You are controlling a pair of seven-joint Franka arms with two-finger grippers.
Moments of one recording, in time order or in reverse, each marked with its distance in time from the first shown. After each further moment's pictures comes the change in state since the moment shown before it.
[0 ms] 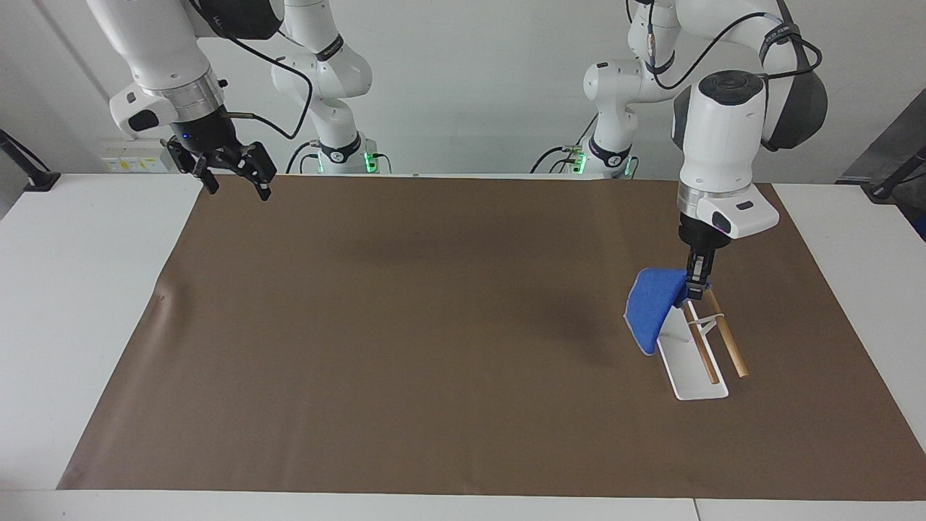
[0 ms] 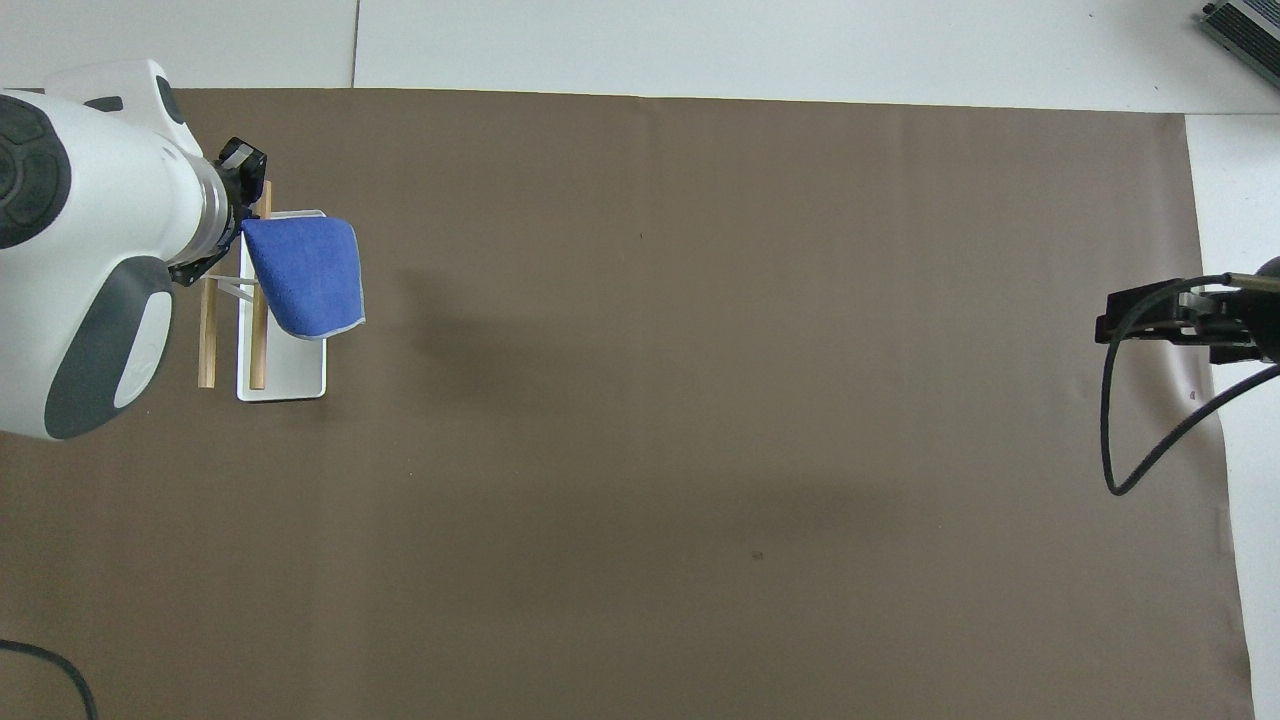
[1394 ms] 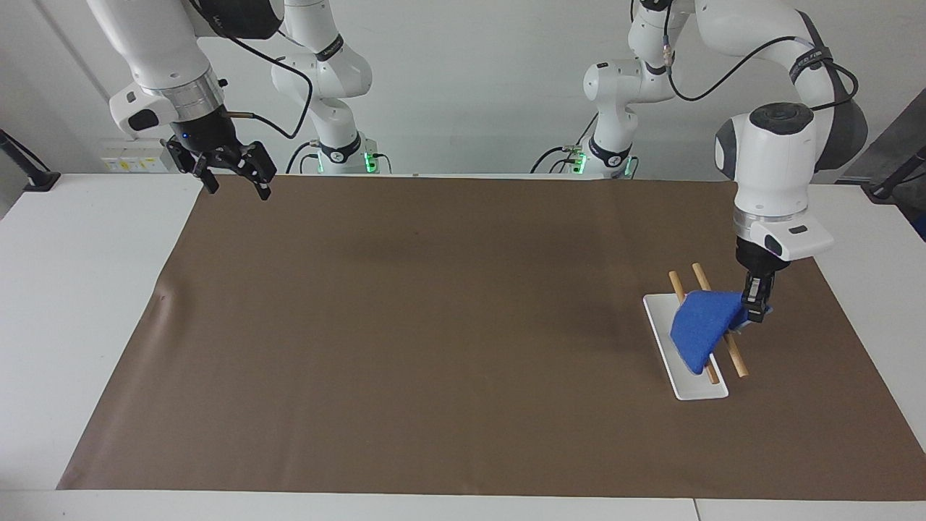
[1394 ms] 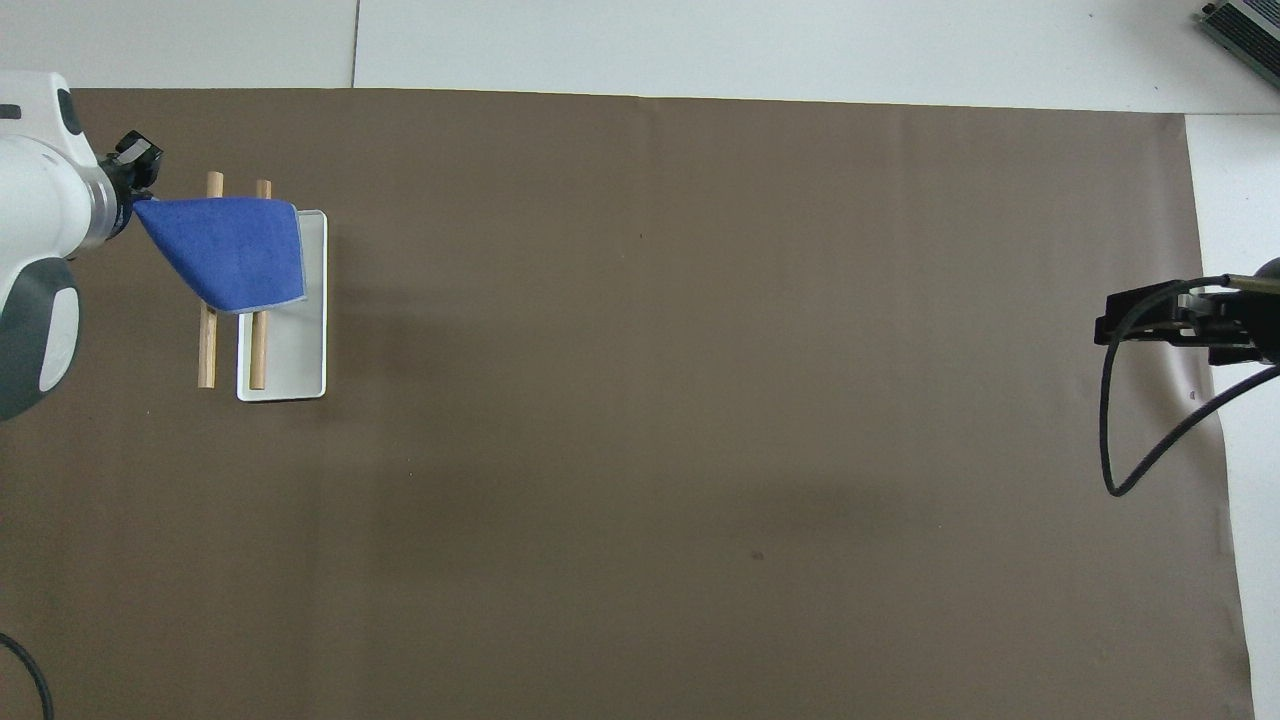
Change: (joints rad) left arm 0.007 0.034 0.187 -0.096 0.079 0.265 0.246; right arm 0.000 -0.001 0.000 -0.003 0.000 0.000 0.000
